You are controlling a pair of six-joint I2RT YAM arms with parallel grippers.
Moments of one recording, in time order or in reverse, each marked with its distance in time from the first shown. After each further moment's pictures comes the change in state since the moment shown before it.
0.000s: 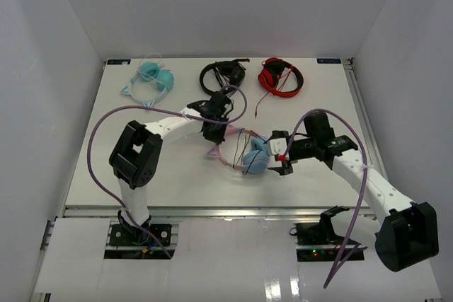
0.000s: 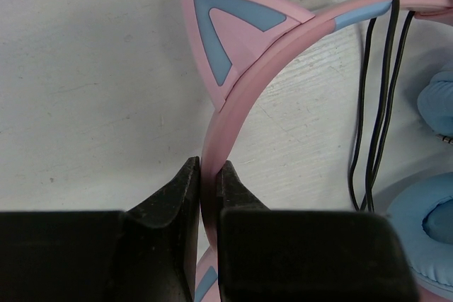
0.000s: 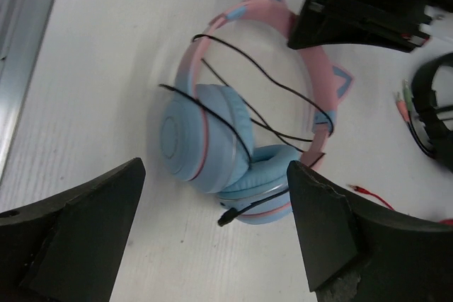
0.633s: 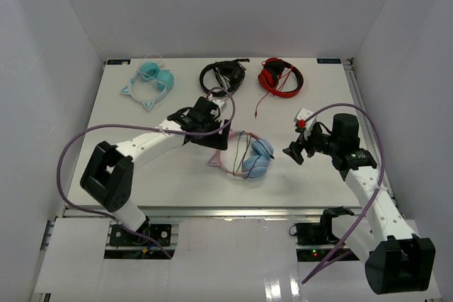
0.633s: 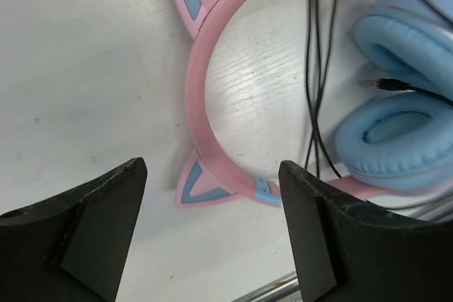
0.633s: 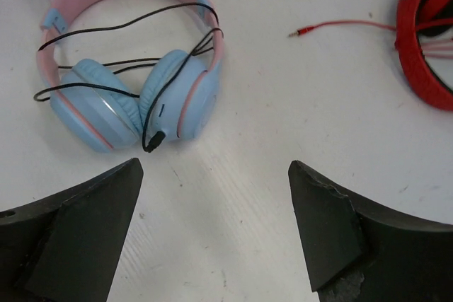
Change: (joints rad) left arm -0.001 -0.246 -0.218 0.080 0.085 -0.026; right arm -0.238 -0.197 -0.109 0.272 0.177 0.680
